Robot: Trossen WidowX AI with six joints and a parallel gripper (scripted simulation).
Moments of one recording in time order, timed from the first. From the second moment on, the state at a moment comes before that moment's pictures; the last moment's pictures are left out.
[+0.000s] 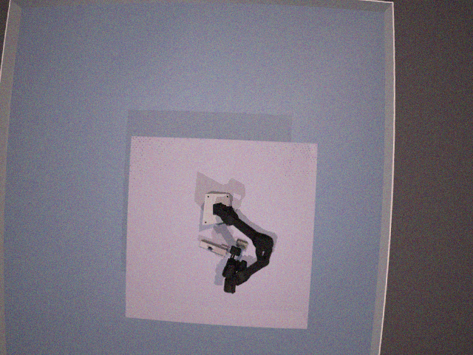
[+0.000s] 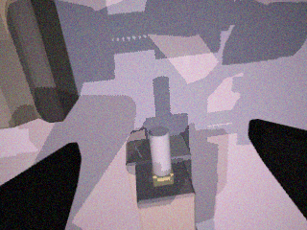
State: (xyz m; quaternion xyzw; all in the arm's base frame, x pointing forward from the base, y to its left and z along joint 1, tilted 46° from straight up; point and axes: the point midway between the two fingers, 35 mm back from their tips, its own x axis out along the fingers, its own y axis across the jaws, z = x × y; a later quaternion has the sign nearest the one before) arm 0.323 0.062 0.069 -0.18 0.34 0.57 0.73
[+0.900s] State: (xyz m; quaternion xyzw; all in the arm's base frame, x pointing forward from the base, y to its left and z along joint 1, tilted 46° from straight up) arm 0.327 0.083 0.036 -0.18 0.34 0.57 0.73
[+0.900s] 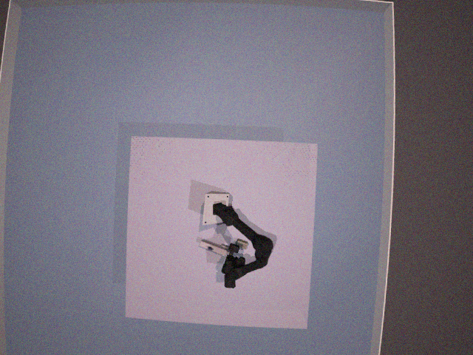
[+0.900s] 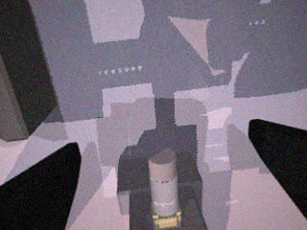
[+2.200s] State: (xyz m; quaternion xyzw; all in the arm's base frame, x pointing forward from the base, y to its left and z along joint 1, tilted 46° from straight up) arm 0.324 0.090 0.027 -0.18 0.34 0.57 0.73
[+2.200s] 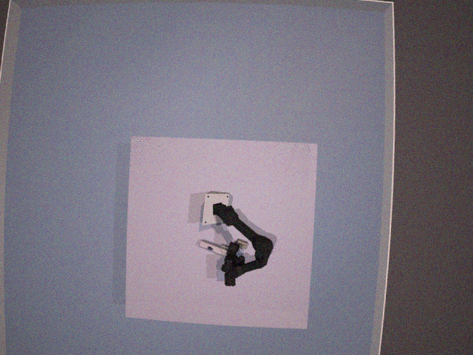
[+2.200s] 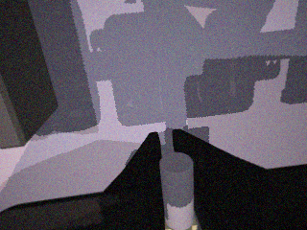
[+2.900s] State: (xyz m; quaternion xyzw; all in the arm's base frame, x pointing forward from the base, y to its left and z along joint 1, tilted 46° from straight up) arm 0.331 0.105 0.045 -0.17 0.34 0.57 0.73
